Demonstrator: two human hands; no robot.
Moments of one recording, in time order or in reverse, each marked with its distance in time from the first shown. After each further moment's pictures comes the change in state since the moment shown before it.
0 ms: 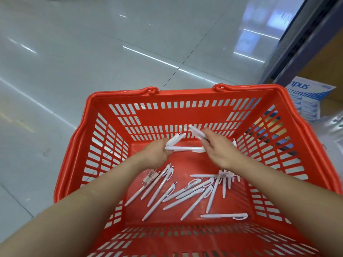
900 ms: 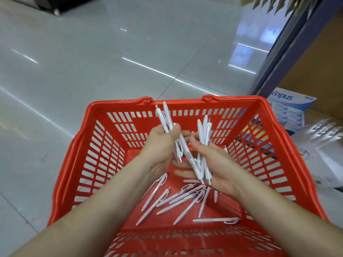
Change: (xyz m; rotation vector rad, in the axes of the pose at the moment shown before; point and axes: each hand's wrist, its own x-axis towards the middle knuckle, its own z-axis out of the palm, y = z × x) left_hand -0.055 0.099 -0.018 -1.222 0.237 -0.016; right_hand -0.052 -0.081 -0.038 1.519 -0.193 0.394
